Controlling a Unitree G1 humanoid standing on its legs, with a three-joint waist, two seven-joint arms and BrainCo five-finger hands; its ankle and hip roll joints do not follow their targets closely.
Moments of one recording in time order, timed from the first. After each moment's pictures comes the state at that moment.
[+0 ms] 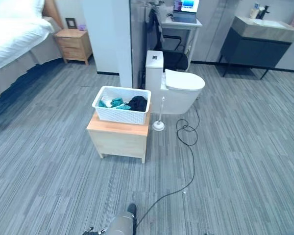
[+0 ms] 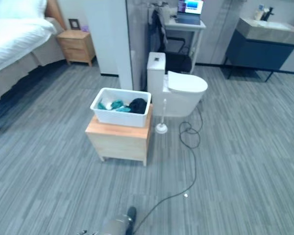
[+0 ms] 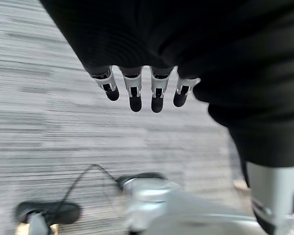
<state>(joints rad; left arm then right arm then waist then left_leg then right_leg) 0.02 0.25 -0.24 1.24 -0.23 -0.10 0.04 -0.02 -0.27 0.36 1.36 0.07 -0.02 0.03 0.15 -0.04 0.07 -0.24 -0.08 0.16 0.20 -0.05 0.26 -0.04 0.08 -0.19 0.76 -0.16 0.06</state>
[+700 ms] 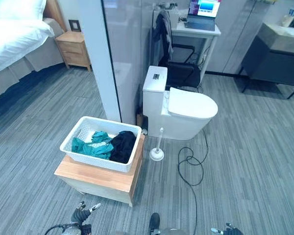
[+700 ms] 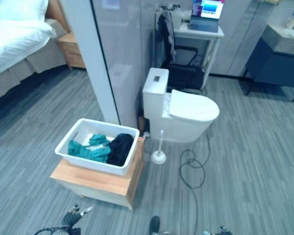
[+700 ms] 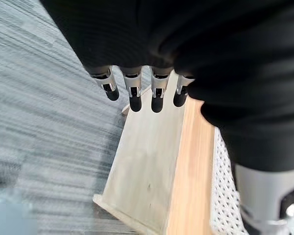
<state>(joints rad) 0.05 0.32 -0.09 0.95 -0.32 -0.13 0.09 0.07 -0.36 0.13 1.20 0.22 -0.05 -0.02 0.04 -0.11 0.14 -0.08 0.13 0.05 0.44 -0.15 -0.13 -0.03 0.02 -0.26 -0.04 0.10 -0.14</state>
